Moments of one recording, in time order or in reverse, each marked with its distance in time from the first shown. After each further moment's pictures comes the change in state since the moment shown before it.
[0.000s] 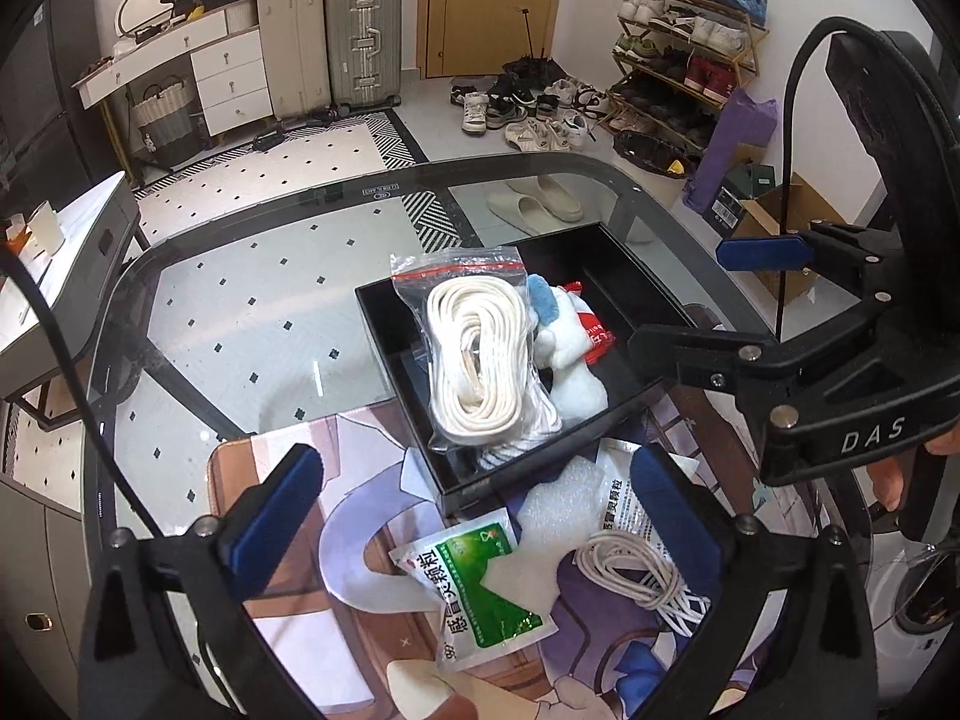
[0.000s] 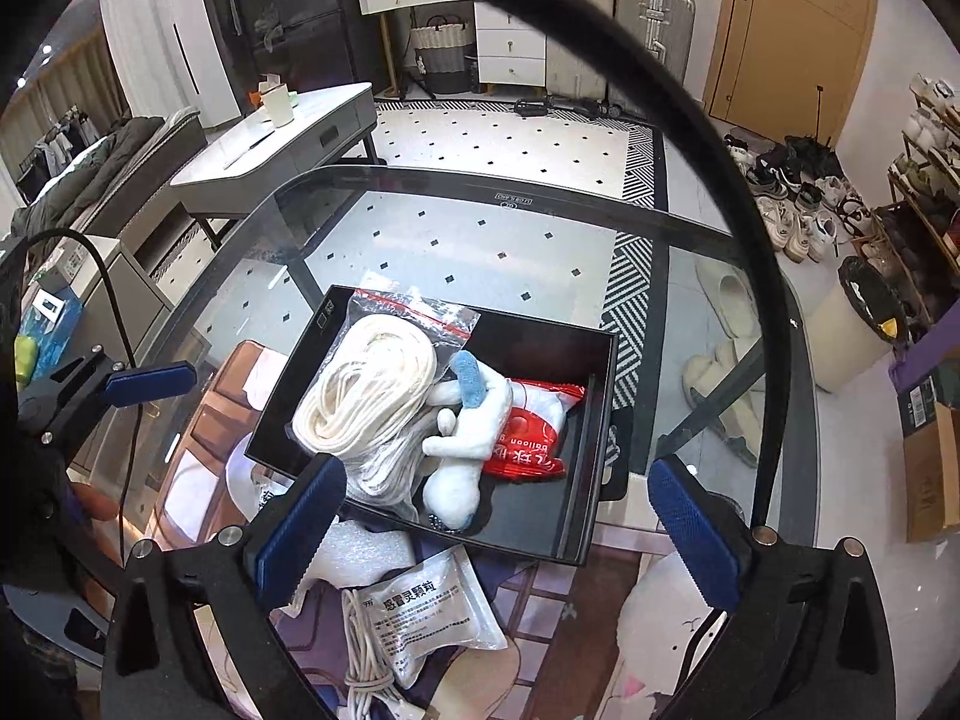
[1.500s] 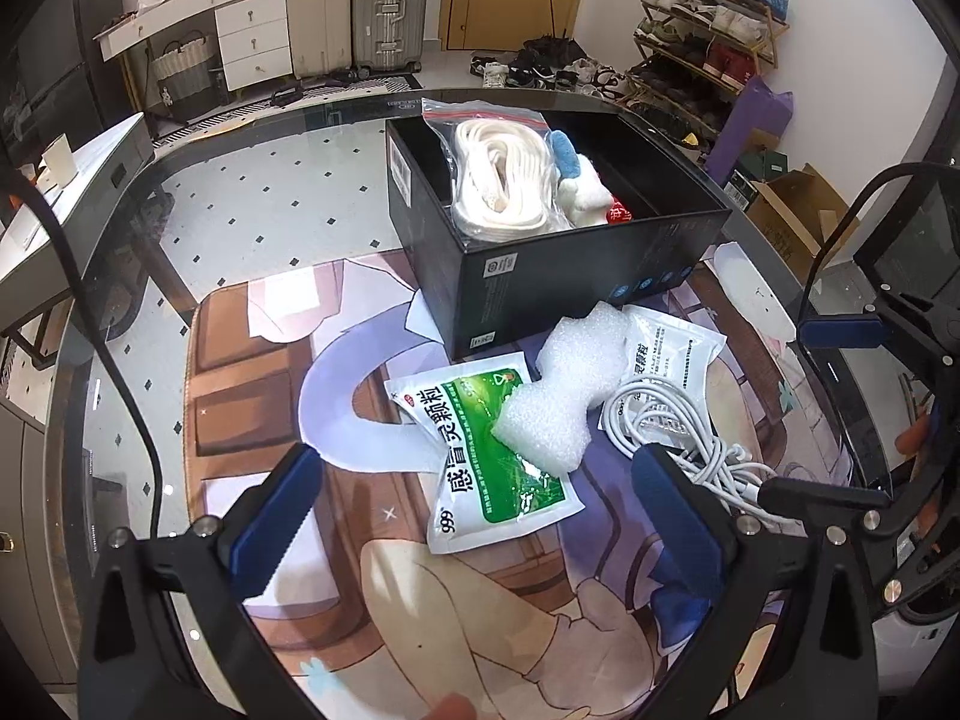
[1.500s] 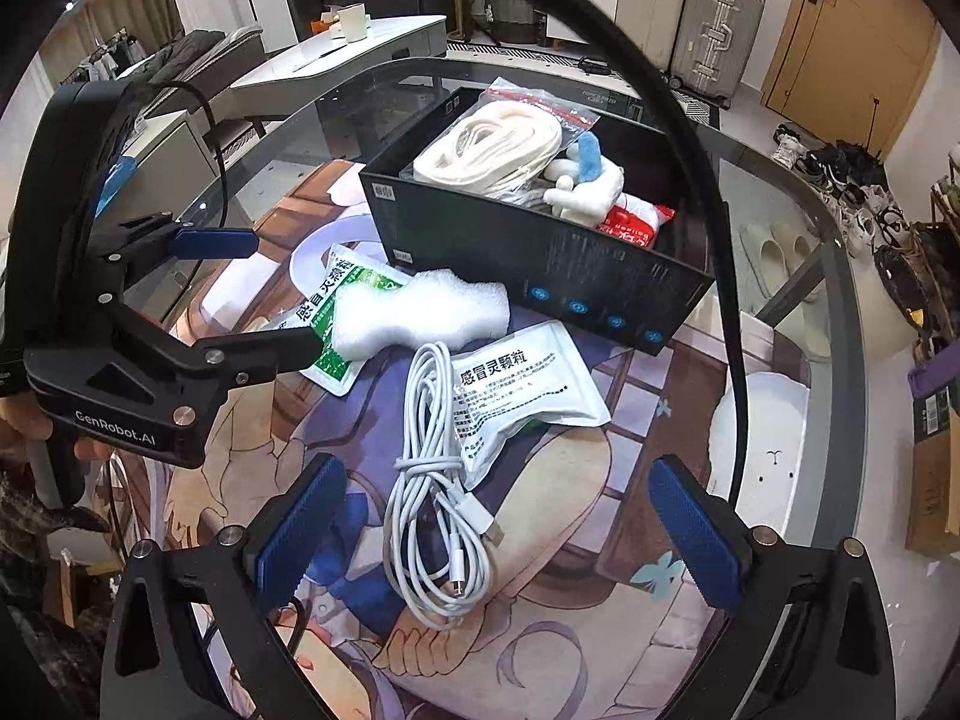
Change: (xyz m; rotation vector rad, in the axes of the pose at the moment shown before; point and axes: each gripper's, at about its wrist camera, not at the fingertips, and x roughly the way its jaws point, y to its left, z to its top) left arm 0.017 0.005 -0.082 -0.060 0.045 0.007; right arm -0.009 0.044 -0.119 -0.148 0.119 0.057
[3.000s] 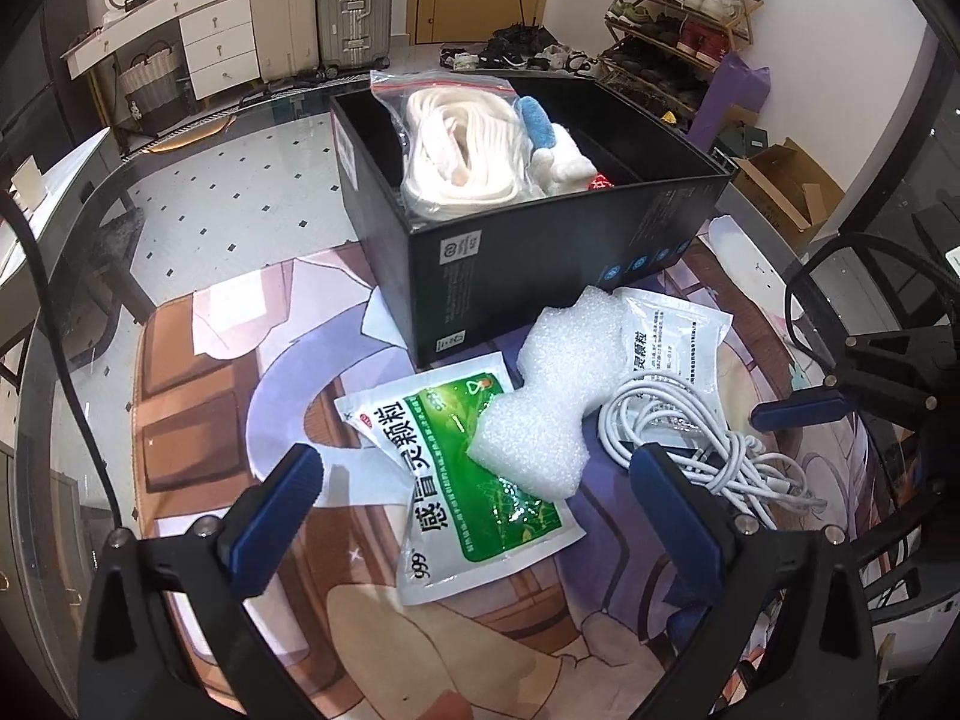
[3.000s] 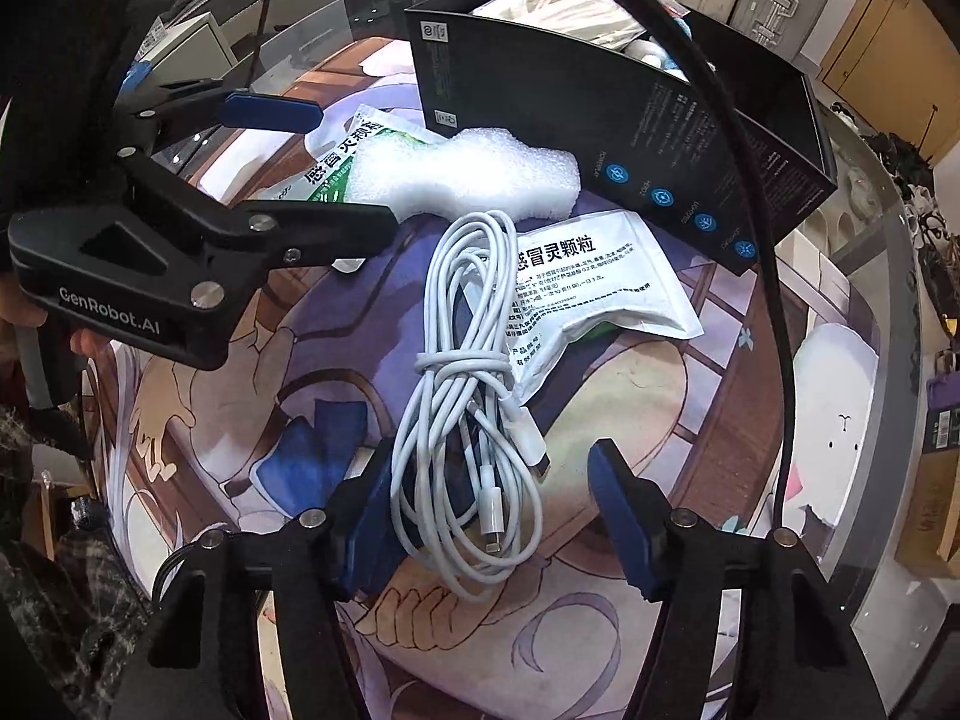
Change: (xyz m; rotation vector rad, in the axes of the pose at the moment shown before) left arm 0.028 -0.008 0.008 0.070 0.018 -0.042; right arm 0.058 0.017 -0.017 -0.112 0.188 0.030
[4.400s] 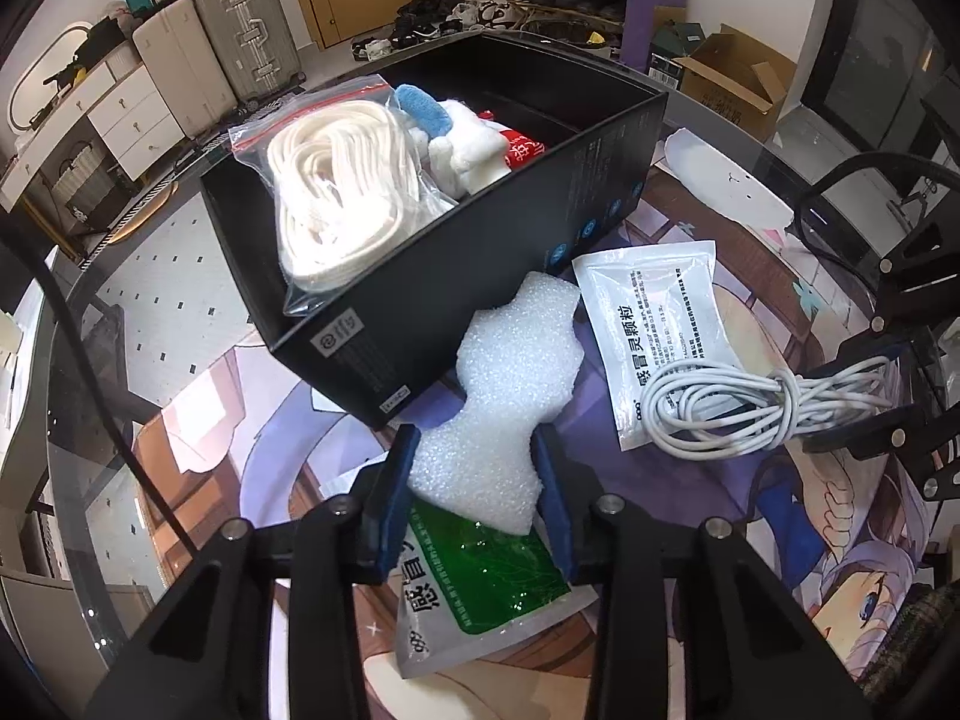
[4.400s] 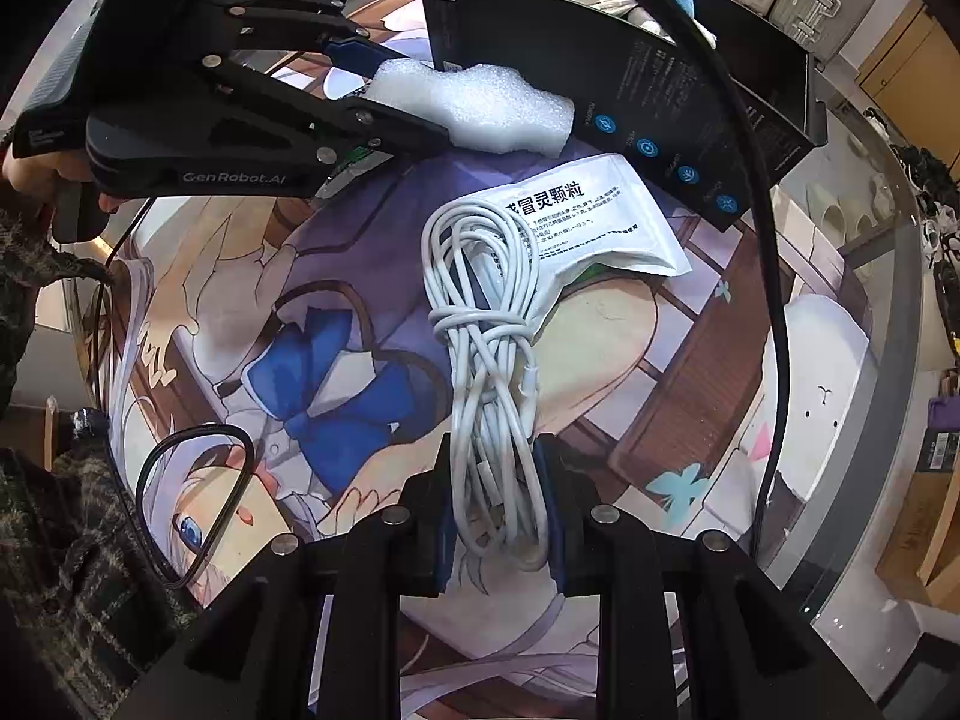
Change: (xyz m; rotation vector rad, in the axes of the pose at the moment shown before) left arm 0.016 -0.033 0.024 0.299 0.098 0.040; right arm -0.012 -0.020 -0.018 -0.090 0.093 0.033
